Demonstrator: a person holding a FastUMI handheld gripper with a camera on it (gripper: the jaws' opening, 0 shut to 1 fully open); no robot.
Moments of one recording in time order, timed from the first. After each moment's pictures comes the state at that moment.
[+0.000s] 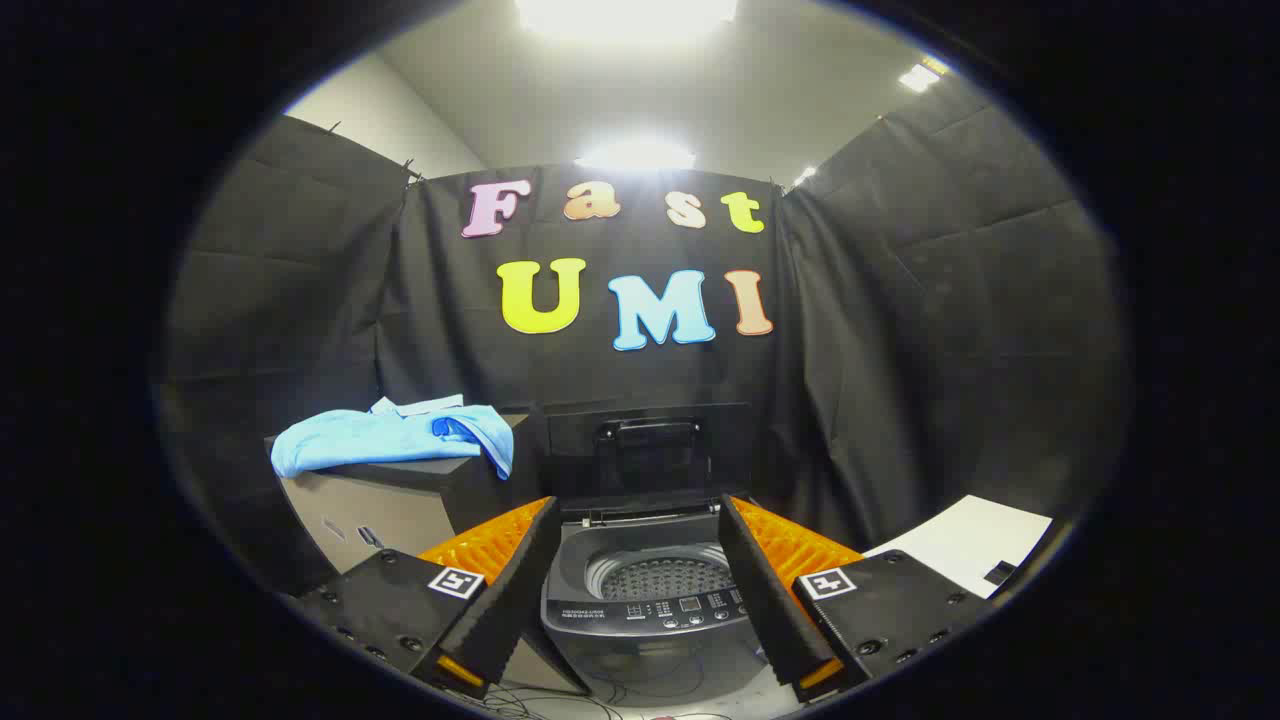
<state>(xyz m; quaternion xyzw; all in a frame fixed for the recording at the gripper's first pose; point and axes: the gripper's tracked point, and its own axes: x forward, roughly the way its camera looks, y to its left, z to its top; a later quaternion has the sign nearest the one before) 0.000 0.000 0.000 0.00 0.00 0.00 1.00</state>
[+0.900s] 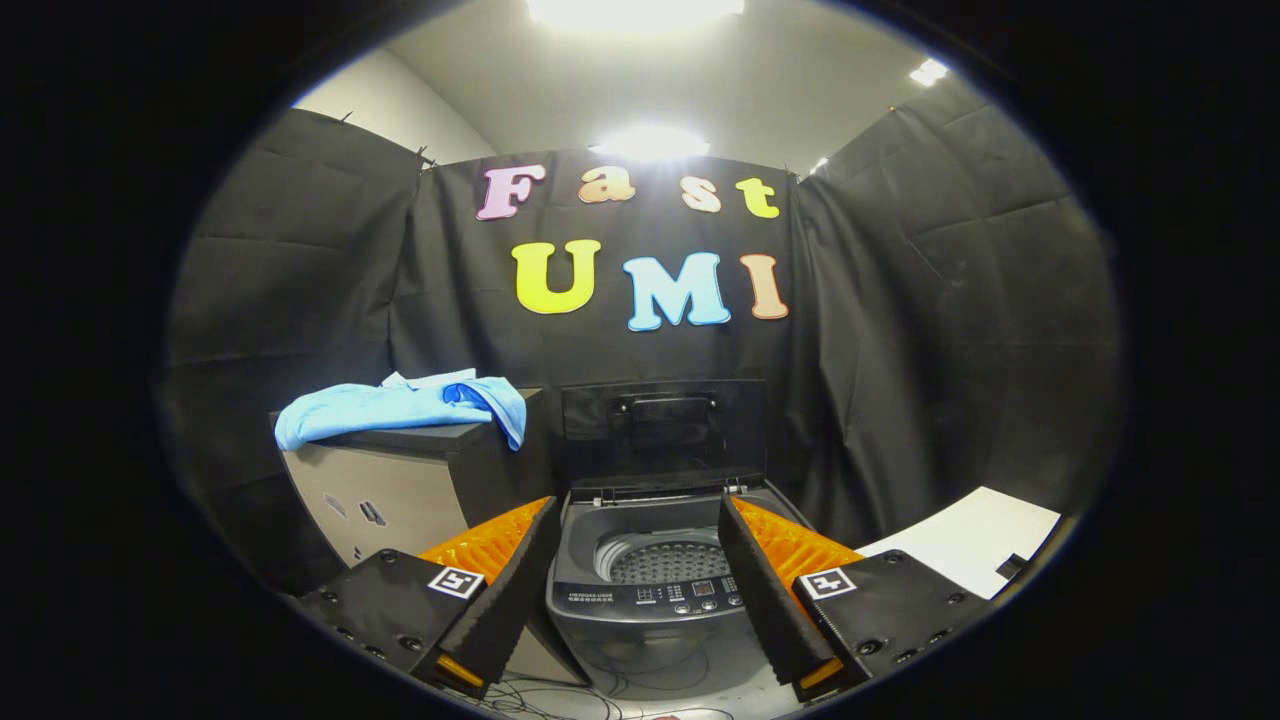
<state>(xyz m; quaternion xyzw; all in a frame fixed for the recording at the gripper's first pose) 0.003 0.007 -0.030 0.00 0.02 0.02 1.00</state>
